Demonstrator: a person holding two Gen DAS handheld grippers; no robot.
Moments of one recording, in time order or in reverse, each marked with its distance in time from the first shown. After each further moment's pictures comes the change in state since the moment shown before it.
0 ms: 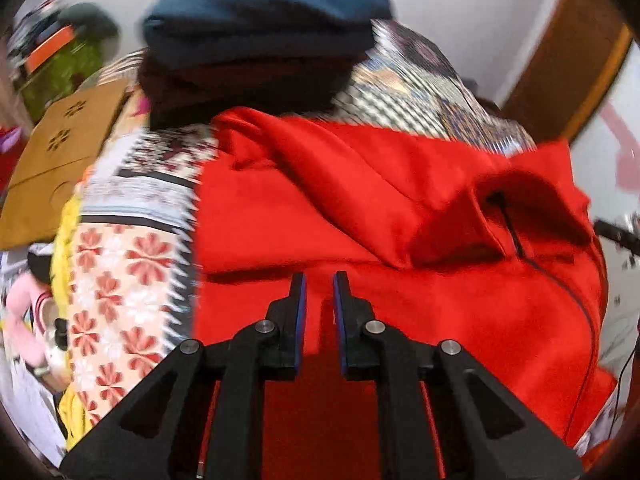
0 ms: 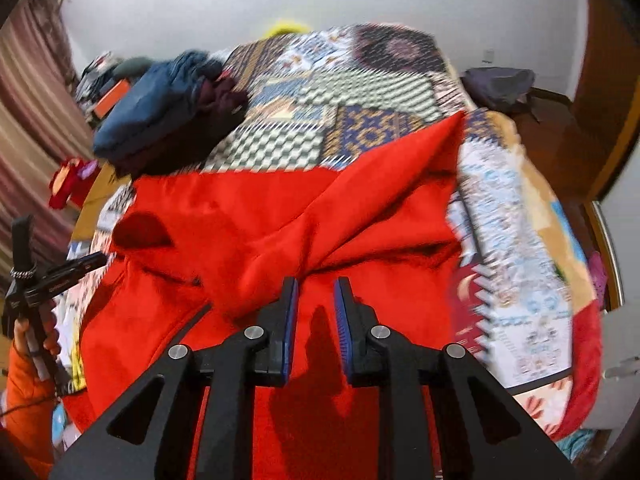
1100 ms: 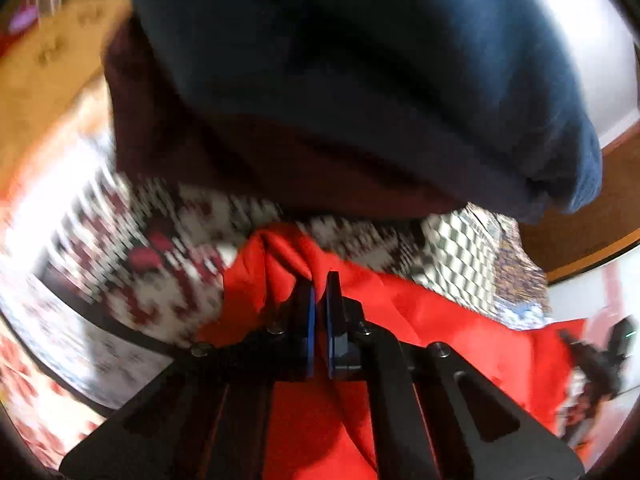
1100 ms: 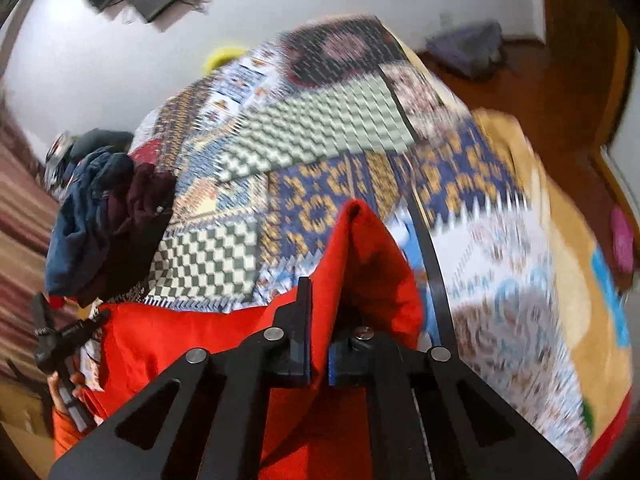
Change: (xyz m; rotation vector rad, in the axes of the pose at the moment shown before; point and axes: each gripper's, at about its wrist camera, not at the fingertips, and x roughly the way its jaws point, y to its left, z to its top) left arm 0.111 0.077 0.119 -0.390 -0.011 -0.096; right arm 0.081 -0.059 0.114 0.187 -0.043 0.045
